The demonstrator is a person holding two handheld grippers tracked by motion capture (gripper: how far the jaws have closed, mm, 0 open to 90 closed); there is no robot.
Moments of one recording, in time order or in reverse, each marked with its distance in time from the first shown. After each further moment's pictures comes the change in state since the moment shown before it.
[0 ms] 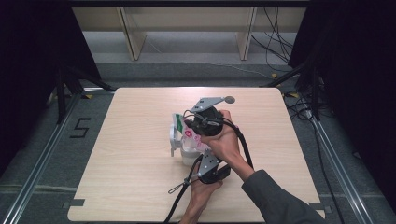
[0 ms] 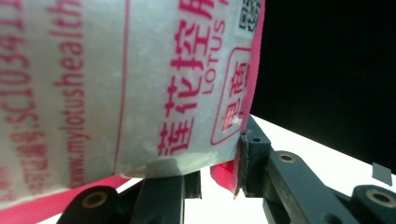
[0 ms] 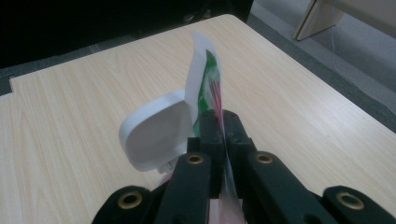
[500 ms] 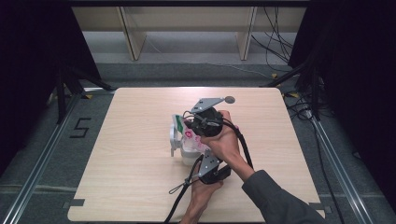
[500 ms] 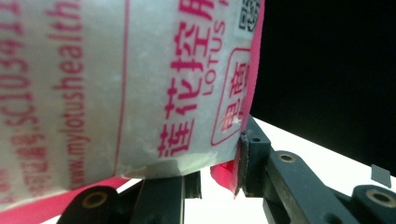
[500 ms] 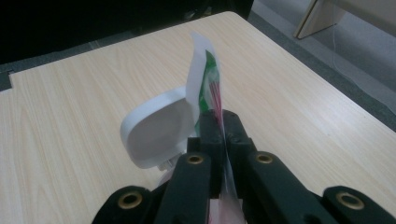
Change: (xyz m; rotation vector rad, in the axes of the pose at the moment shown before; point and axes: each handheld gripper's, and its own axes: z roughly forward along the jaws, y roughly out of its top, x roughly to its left) left arm -0.001 0.001 0.001 -0.013 -0.004 -0.001; right arm 0.002 0.000 0.000 0.008 0.001 0.010
